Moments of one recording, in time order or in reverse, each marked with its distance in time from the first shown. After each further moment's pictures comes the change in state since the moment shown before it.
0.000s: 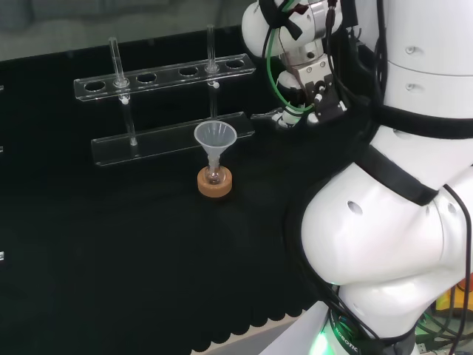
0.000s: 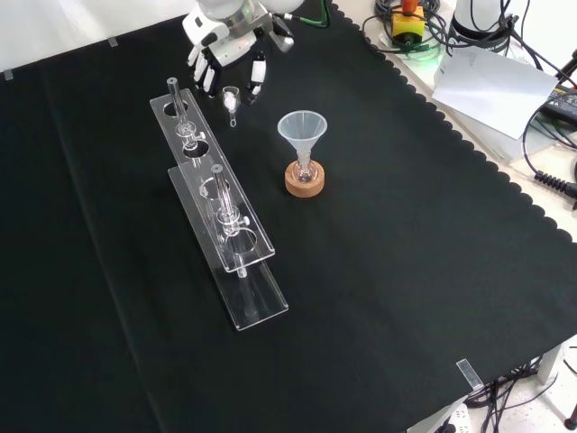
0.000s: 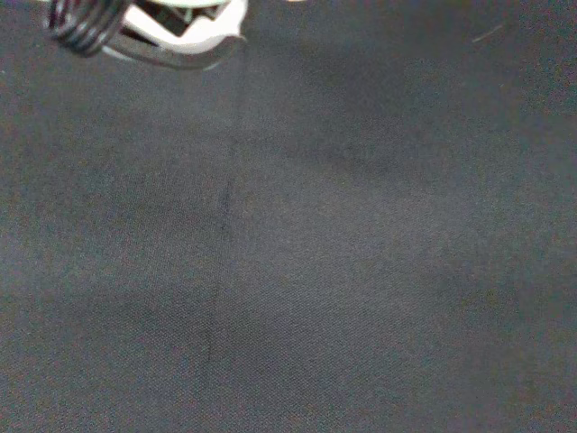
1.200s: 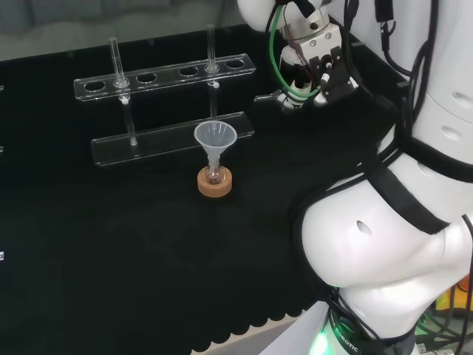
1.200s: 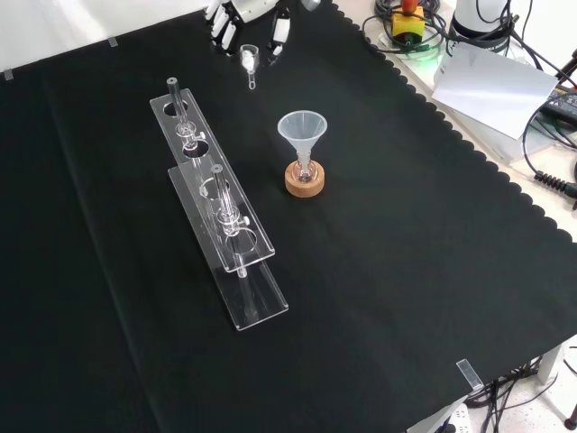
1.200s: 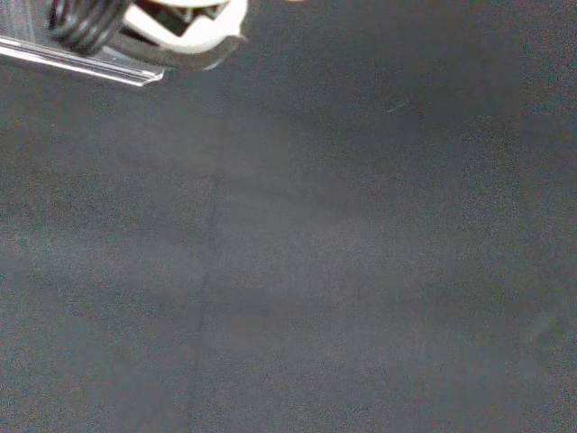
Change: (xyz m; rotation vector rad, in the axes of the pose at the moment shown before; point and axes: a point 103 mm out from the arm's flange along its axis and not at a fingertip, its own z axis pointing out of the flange) arm 0.005 -0.078 -0.072 -0.020 -0.087 0.043
